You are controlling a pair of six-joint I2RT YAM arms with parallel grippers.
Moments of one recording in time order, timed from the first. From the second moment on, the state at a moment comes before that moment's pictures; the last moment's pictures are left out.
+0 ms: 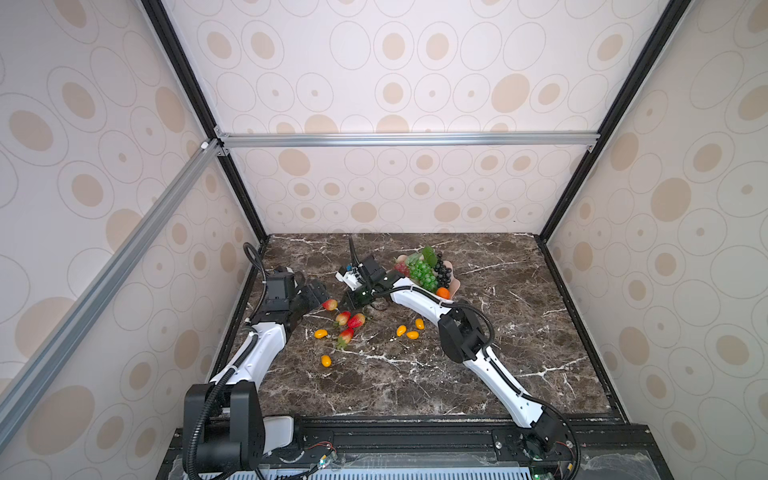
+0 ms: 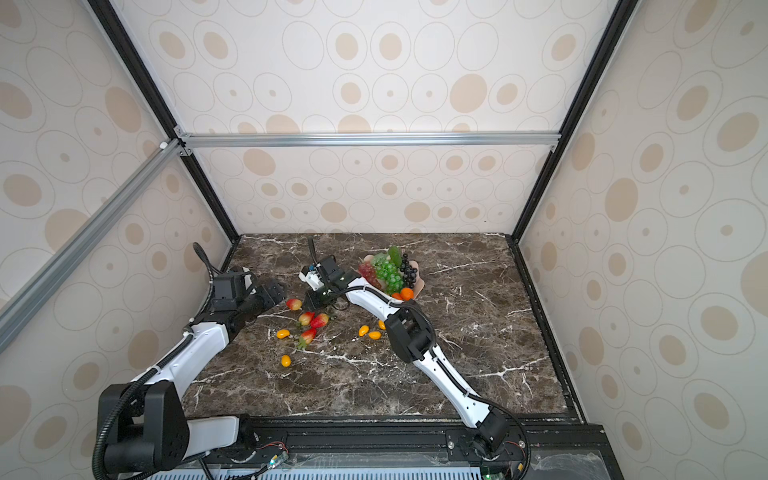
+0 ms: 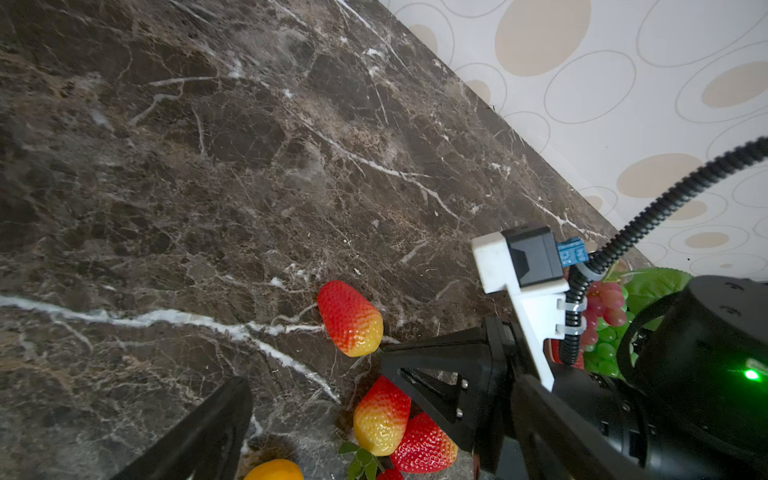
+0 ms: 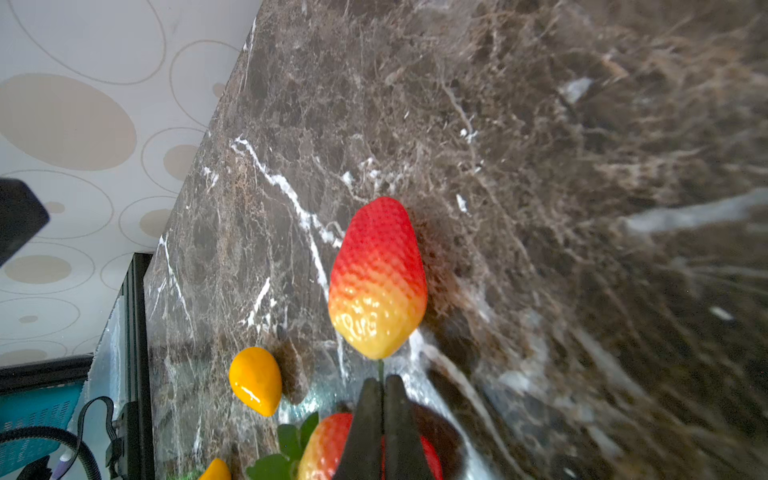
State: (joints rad) left arm 0.03 1.28 0.76 -0.16 0.17 -0.57; right arm 0.78 2.74 2.47 -0.59 -0.60 0.32
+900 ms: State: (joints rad) left arm 0.03 1.14 0.67 -0.07 0.29 -0.55; right arm 0.76 2.44 2.17 -0.51 -0.54 0.26
